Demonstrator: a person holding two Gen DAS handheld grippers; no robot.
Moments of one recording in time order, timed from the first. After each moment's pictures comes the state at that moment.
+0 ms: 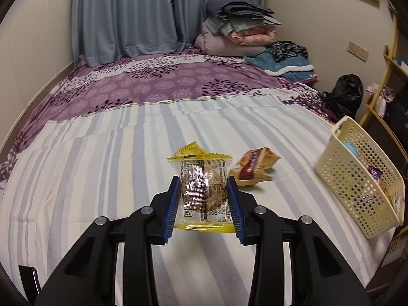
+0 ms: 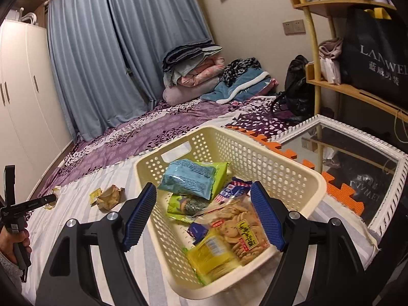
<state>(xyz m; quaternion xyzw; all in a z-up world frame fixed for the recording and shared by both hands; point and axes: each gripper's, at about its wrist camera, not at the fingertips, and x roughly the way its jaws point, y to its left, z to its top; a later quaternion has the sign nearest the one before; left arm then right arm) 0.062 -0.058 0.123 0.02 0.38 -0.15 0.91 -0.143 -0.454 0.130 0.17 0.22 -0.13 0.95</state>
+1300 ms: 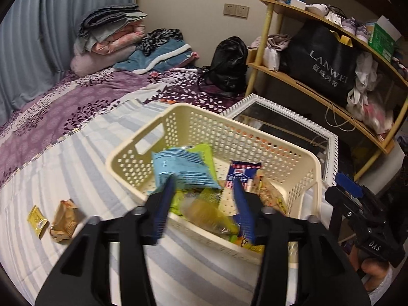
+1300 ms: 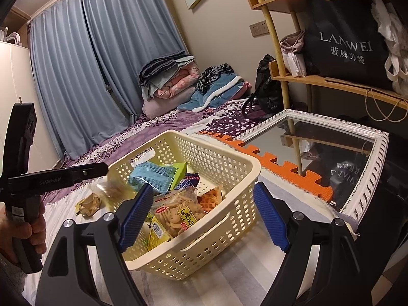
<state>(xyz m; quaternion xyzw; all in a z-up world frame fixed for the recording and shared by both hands) -0.010 -0.336 0.151 0.11 0.35 -0.42 0.83 -0.192 -0.493 0.109 0.20 0.20 -0.18 0.94</state>
